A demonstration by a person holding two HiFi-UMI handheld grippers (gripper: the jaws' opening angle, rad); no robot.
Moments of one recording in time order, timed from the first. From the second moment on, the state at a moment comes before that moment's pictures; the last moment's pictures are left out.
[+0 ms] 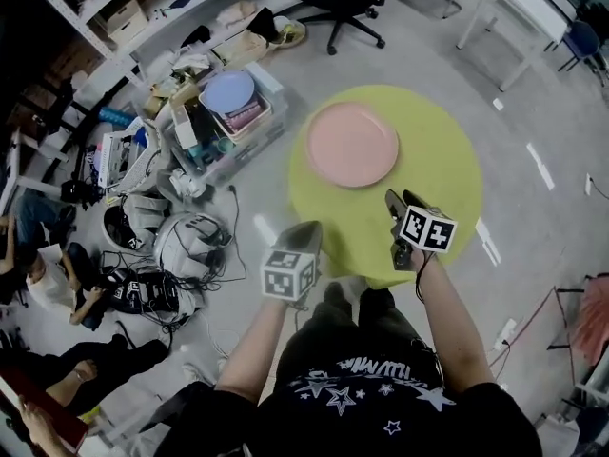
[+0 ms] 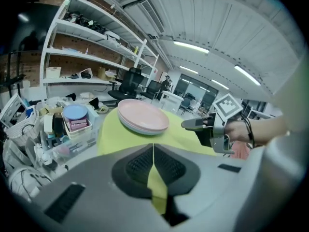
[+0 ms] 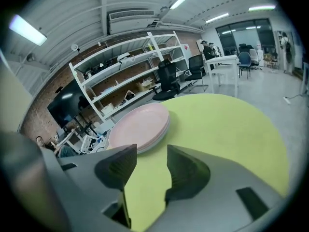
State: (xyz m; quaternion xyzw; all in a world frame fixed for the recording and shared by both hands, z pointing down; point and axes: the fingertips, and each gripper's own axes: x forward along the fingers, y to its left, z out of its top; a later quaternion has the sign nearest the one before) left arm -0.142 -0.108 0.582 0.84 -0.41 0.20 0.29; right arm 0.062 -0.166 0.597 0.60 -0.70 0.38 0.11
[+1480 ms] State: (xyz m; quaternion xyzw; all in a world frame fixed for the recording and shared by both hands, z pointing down) left arm -0.068 0.088 0.554 0.86 -0.41 0.18 0.25; right arm 0.094 0.061 0.553 0.55 -0.77 0.30 0.09
